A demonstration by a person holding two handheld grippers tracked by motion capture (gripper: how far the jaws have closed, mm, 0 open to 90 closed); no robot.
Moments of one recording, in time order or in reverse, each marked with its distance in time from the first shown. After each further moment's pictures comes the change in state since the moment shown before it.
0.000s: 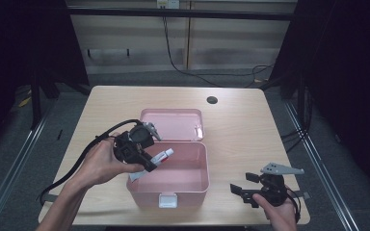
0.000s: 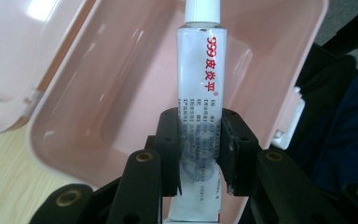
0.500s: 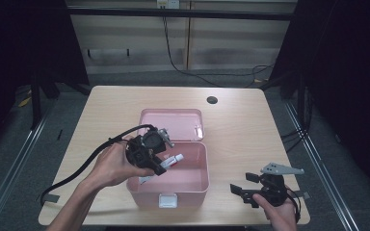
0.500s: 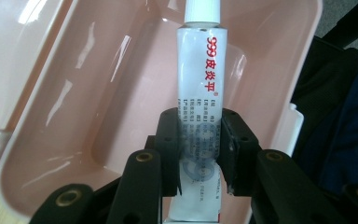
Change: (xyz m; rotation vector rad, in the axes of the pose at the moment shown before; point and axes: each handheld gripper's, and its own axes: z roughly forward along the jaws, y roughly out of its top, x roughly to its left) left arm -0.011 0.016 0.024 0.030 0.020 0.060; right arm 0.000 0.000 0.000 0.002 0.003 0.001
